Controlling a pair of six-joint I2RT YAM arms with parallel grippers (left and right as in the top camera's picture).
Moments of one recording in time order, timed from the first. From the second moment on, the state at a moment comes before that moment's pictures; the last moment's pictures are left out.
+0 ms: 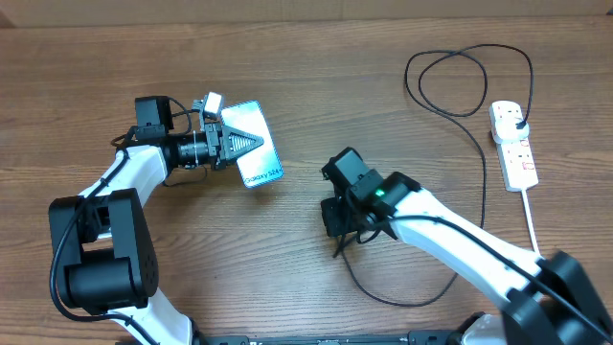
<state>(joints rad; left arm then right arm) 0.11 1.87 1.07 -0.28 1.39 -0.32 0.70 1.57 1.01 -0.69 -0.18 0.44</state>
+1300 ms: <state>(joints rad) 0.07 1.56 1.07 -0.15 1.37 -0.66 0.58 1.53 1.01 -0.50 -0.98 0.31</state>
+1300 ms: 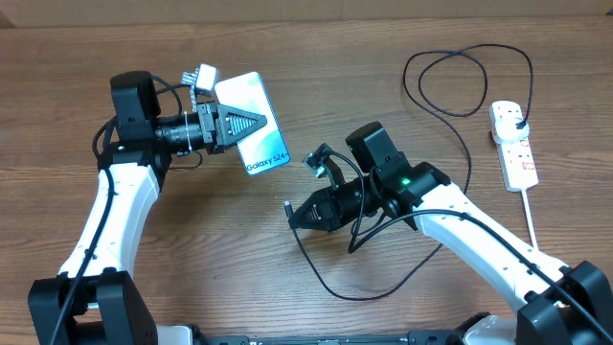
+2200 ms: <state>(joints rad) 0.03 1.56 1.07 -0.08 1.44 -0.66 0.50 1.53 1.01 -0.31 -1.12 0.31</state>
